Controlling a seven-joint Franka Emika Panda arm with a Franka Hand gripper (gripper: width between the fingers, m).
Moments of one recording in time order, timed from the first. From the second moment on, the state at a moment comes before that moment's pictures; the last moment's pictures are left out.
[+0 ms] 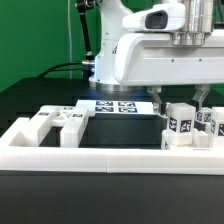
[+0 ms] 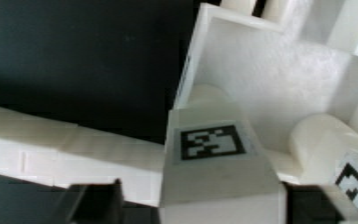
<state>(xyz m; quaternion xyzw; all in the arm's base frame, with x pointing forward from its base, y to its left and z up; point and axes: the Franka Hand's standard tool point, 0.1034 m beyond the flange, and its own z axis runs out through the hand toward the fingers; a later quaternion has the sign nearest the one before) 0.623 0.054 0.081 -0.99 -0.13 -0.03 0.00</state>
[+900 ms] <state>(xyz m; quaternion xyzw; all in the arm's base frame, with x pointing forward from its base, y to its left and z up) 0.622 0.059 0.081 -0.98 0.17 -0.03 0.02</state>
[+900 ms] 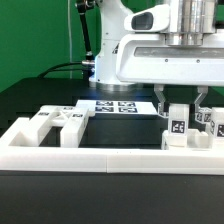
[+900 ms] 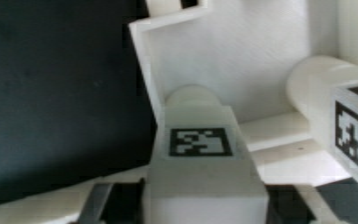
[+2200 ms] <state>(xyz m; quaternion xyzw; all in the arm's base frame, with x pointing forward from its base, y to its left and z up) 0.622 0.068 0.080 -0.80 0.60 -0.01 0.04</state>
